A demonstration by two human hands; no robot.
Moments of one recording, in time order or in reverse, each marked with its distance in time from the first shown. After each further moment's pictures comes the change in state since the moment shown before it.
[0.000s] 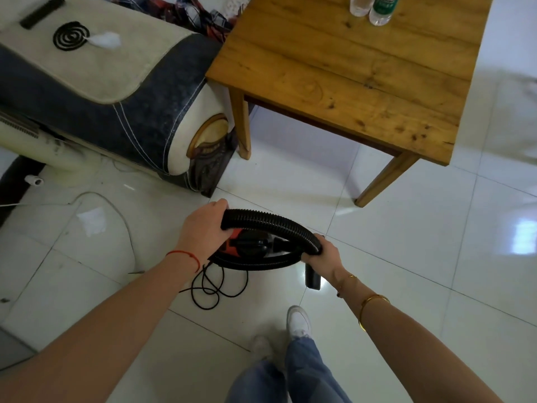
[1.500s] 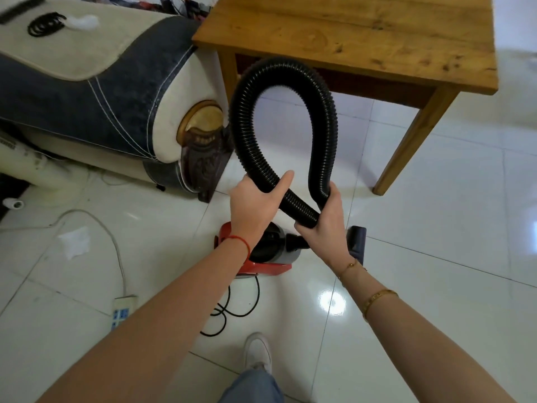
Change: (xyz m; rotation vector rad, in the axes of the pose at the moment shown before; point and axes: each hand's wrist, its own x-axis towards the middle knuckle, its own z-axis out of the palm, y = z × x) left_hand 0.011 0.030 0.135 -0.752 0.397 -0.102; right_hand 0.052 0.053 0.105 0.050 0.478 -0.532
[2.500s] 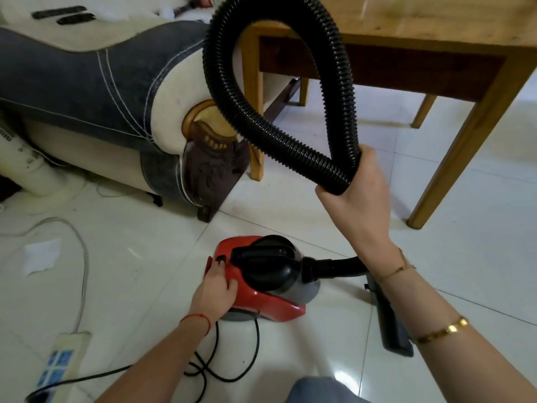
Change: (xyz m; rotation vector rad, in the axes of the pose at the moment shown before) left_hand -0.006 -0.337 0.054 0.556 -0.212 -0.075; right_hand 0.029 0.037 0.049 -0.128 0.344 -0.300
